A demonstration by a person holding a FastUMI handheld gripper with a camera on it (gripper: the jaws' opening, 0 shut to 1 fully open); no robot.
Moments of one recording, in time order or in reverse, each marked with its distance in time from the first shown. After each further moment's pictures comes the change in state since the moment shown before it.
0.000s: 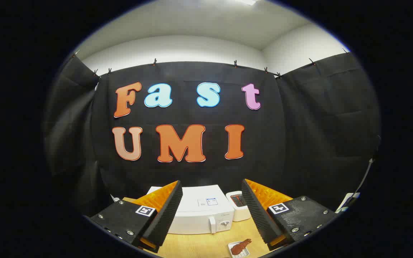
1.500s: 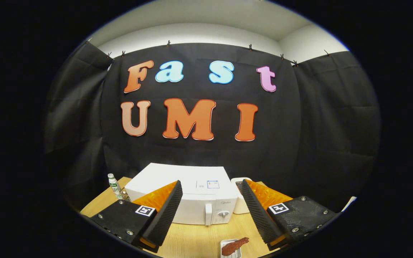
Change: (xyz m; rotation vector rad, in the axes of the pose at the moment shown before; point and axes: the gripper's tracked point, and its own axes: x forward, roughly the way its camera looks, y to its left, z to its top) arm 0.041 -0.012 -0.124 -0.059 0.127 0.118
